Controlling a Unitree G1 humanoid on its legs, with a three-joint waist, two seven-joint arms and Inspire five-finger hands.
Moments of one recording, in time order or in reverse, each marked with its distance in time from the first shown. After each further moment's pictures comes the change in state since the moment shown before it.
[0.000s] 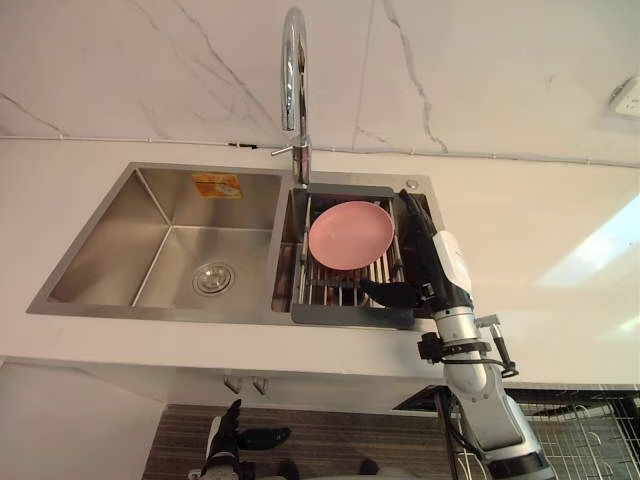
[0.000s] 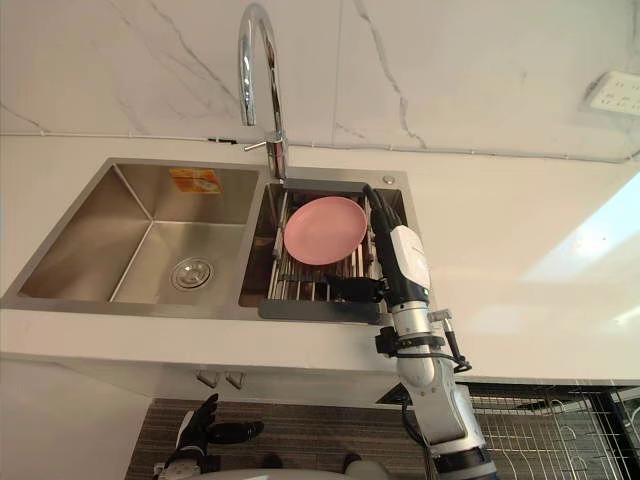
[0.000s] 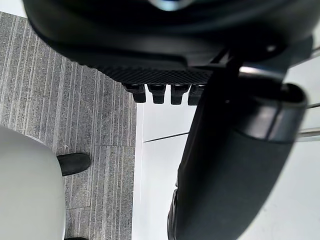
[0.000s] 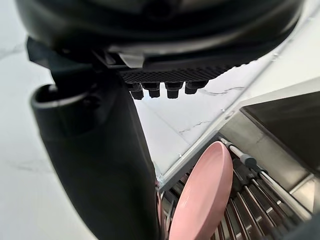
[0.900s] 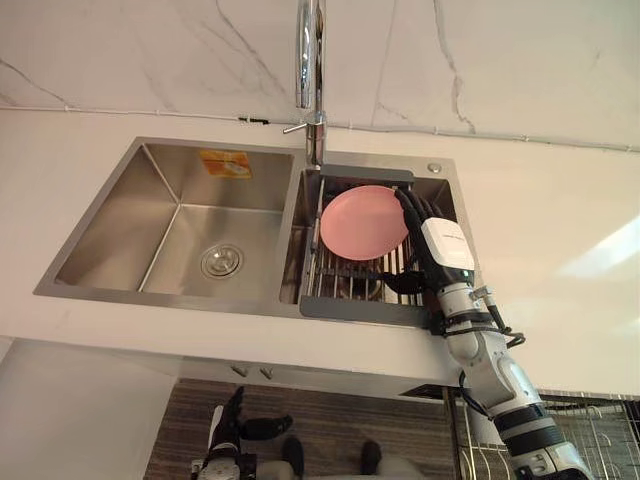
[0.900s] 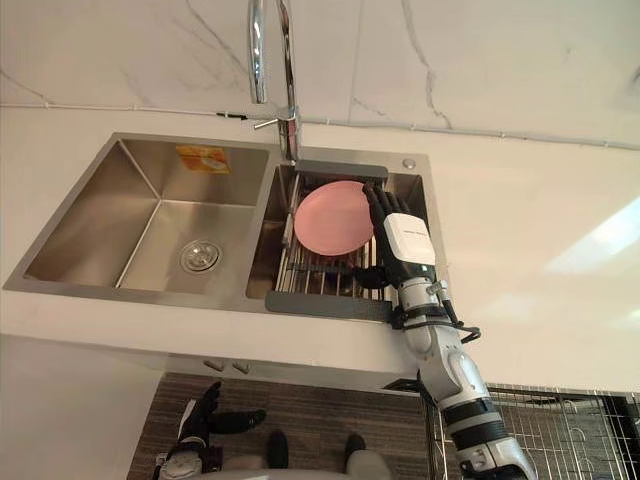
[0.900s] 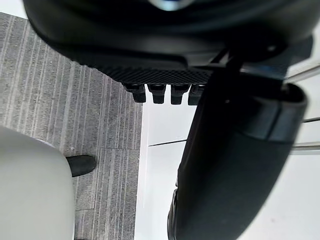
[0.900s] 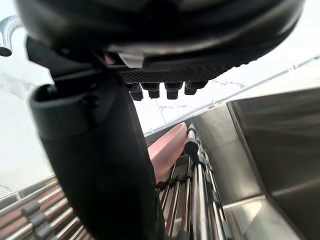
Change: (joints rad) left arm -0.002 -0.003 -0.011 -0.045 0.000 -0.016 0.002; right arm -0.201 -0.109 0.017 0.232 -0.227 0.075 -0.054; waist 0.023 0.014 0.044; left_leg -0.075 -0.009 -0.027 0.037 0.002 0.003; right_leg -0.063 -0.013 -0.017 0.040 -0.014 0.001
